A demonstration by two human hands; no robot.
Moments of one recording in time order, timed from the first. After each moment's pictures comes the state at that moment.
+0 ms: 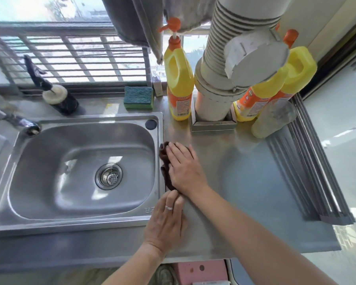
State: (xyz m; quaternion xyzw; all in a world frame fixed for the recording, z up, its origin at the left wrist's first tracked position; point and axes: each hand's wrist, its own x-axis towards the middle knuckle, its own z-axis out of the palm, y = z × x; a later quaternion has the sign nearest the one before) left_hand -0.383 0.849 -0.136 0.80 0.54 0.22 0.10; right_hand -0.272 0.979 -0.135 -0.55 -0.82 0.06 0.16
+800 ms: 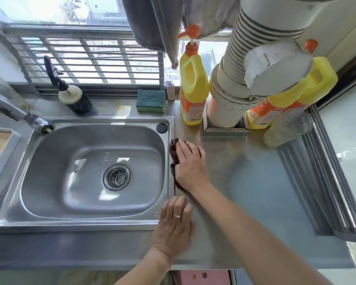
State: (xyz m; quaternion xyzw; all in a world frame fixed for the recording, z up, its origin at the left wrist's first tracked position) left_hand -0.383 0.846 -0.139 0.80 0.56 0.22 0.02; right_hand -0.292 0.999 -0.119 -0.61 -0.78 0.10 0.12
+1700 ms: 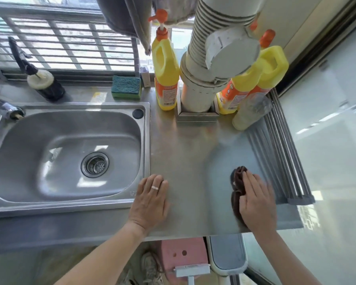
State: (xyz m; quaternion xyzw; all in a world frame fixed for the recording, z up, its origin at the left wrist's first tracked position) left_hand -0.382 0.851 -0.118 0.83 0.55 0.09 0.08; right_hand -0.053 0.822 -0.110 -0.74 -0.67 0.02 0.06
